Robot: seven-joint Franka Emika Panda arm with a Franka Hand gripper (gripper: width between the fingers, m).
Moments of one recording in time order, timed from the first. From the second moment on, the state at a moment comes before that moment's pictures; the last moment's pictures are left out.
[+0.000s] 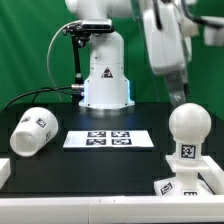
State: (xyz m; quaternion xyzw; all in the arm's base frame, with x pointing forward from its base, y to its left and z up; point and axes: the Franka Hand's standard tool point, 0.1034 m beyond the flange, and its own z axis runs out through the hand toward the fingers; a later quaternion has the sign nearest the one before) arm 0.639 0.059 0.173 -0.57 0.81 0.04 0.12
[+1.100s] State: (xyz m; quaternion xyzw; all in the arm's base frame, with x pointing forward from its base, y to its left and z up) arm 0.619 -0.019 0.169 -0.82 0.56 -0.02 0.12
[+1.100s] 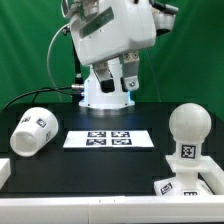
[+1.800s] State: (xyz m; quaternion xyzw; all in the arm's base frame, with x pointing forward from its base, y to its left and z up) arm 0.579 -0.068 0.142 -0.95 0.31 0.01 0.10
